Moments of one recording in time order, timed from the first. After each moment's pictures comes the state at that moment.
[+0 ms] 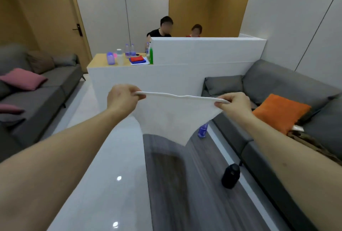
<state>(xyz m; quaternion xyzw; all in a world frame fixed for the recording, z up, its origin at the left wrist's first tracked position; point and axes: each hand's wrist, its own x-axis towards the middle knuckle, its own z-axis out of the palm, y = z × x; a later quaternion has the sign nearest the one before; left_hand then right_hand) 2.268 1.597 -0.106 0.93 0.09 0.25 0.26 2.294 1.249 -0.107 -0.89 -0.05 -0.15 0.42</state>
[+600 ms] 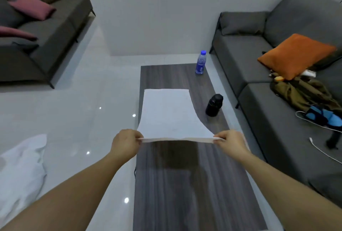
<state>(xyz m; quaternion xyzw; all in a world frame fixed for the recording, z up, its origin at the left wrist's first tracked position) 1.987 1.372 -0.391 0.96 0.20 -0.06 0.21 2.095 1.029 -0.400 -0.95 -0.04 0.16 0.27</state>
